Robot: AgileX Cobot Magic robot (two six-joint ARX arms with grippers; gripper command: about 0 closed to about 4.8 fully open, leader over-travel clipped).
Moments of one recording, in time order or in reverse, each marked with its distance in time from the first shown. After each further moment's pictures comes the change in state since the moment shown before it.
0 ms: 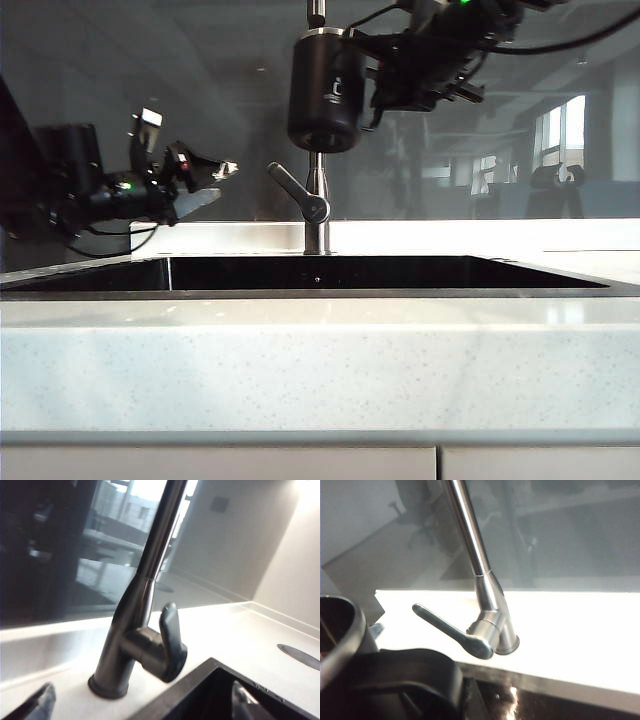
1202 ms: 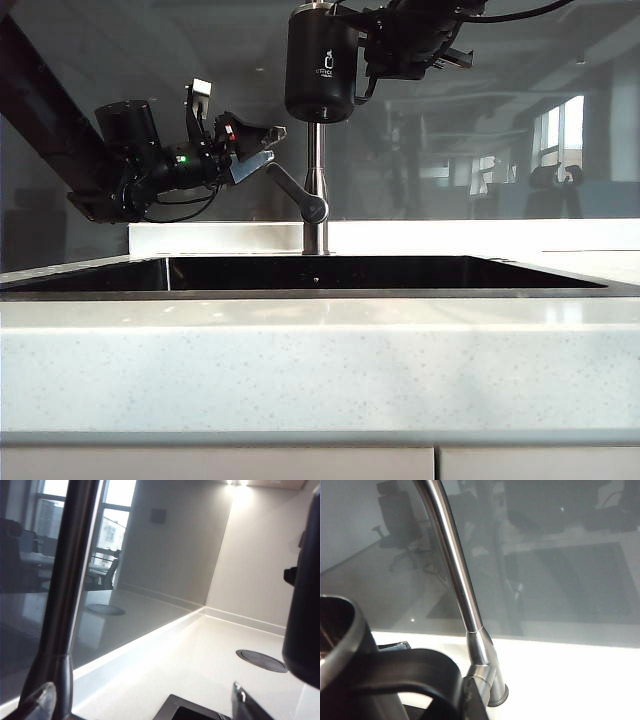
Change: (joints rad) left arm -0.102 0.154 0.409 -0.051 0.070 -0.068; right arm 0.023 0.062 0.182 -0.039 0.102 -0.052
